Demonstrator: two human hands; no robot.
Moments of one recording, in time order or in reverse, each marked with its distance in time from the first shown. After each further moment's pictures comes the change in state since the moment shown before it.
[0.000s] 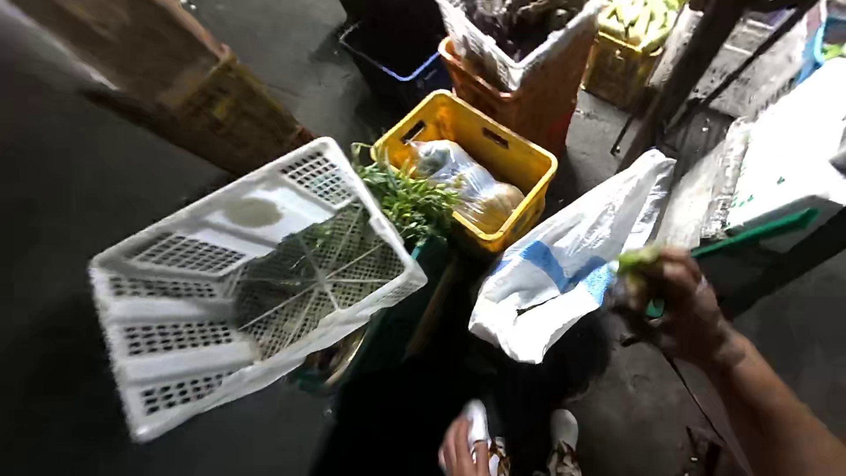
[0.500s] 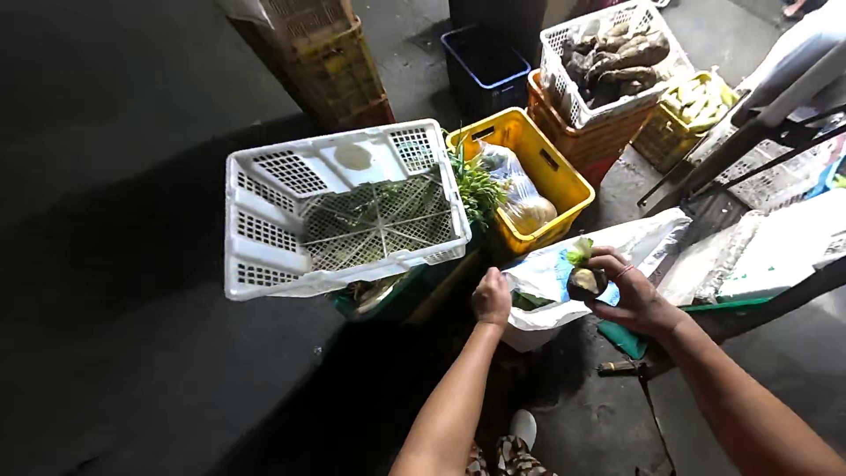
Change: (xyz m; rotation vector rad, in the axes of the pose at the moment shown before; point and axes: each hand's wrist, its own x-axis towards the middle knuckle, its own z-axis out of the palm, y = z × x) left_hand 0.226 0.141 -0.052 -0.066 0.152 -0.234; right_hand 0.069 -0.028 0.024 0.299 -0.541 0.006
